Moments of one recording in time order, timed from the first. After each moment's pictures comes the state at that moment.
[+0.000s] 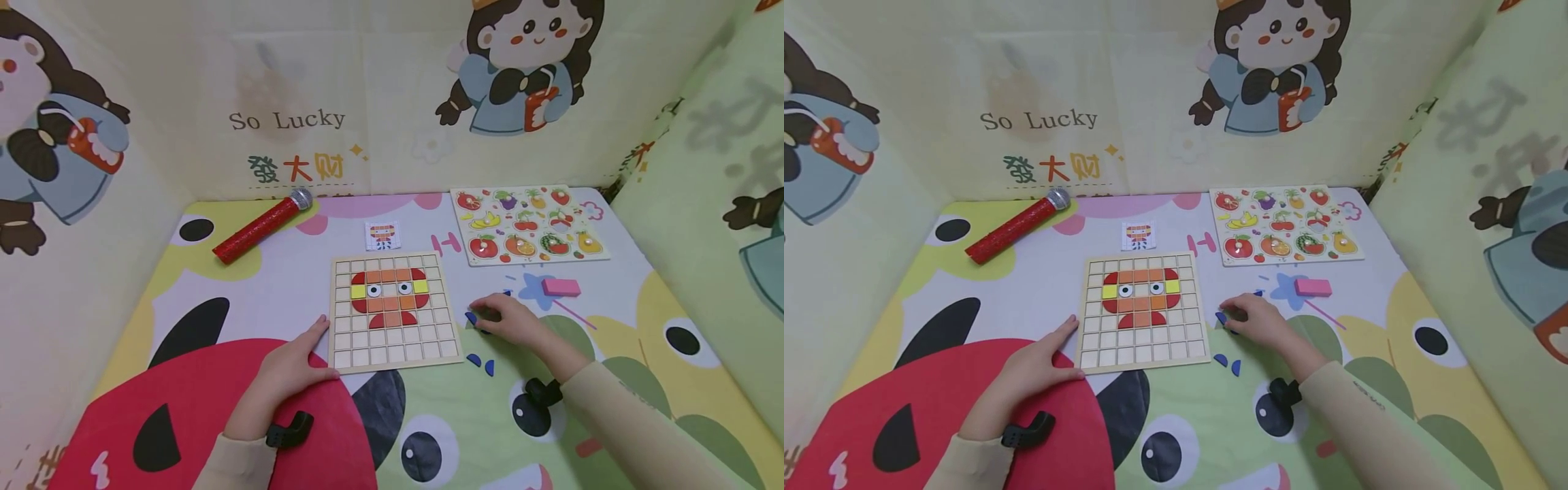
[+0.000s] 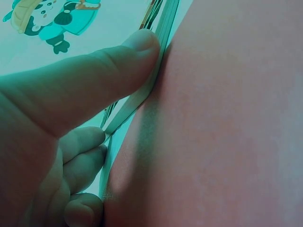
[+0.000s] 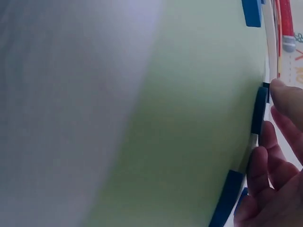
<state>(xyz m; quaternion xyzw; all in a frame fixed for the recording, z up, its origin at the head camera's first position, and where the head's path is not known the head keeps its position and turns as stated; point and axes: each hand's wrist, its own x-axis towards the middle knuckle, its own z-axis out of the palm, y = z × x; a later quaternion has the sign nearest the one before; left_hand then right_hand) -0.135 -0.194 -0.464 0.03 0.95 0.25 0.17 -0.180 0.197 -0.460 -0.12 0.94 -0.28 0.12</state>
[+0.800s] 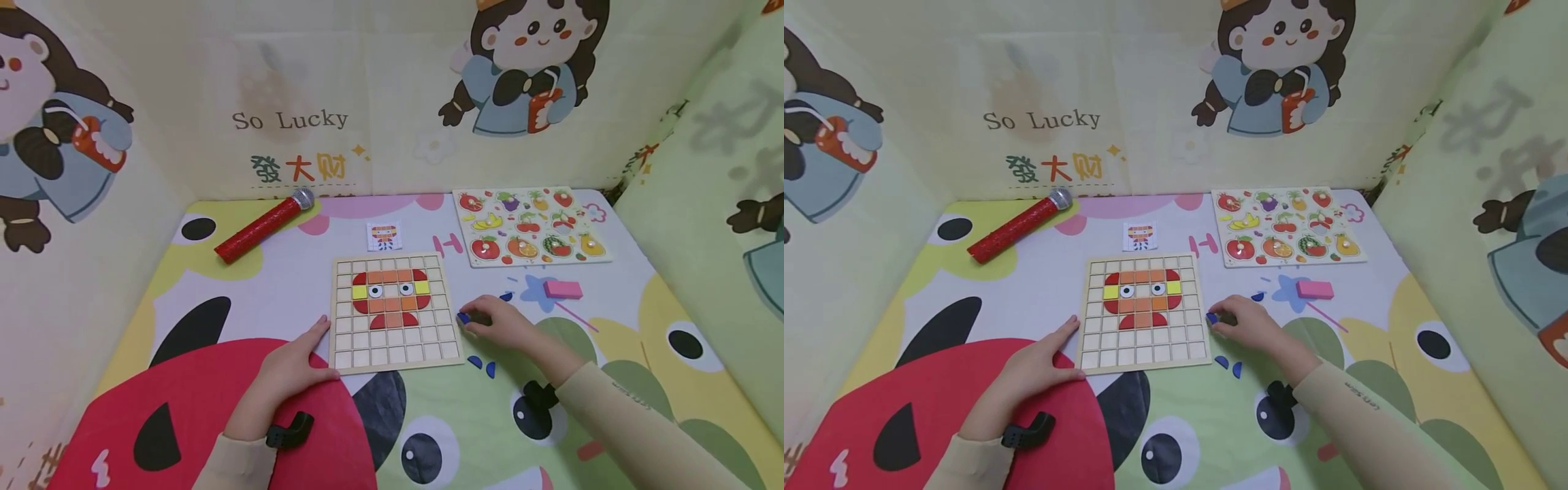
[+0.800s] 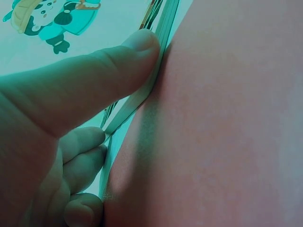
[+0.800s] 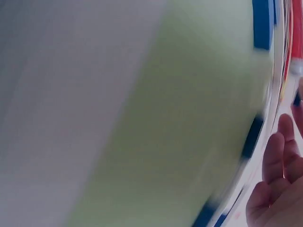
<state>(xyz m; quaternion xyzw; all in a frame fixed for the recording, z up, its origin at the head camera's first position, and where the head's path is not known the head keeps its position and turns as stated) -0.134 -0.193 -0.461 0.03 0.95 0.25 0.17 -0.175 0.176 -0.453 -0.15 0.95 -0.27 0.11</state>
